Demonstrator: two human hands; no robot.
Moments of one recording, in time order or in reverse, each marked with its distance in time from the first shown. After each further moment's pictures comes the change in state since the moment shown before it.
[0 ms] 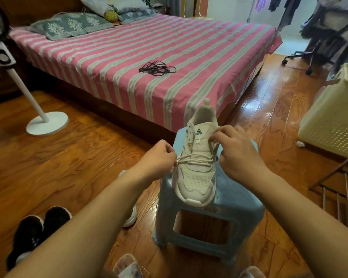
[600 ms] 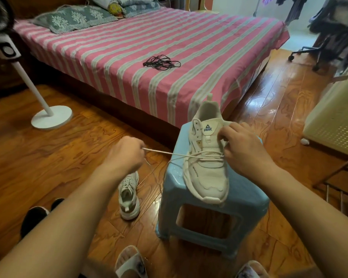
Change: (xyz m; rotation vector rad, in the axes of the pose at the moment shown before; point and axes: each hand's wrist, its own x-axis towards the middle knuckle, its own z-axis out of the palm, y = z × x) left_hand 0.009 -0.055 -0.050 0.627 0.266 -0.015; right_hand 0.001 0.012 0.008 -0.036 0.000 -0.009
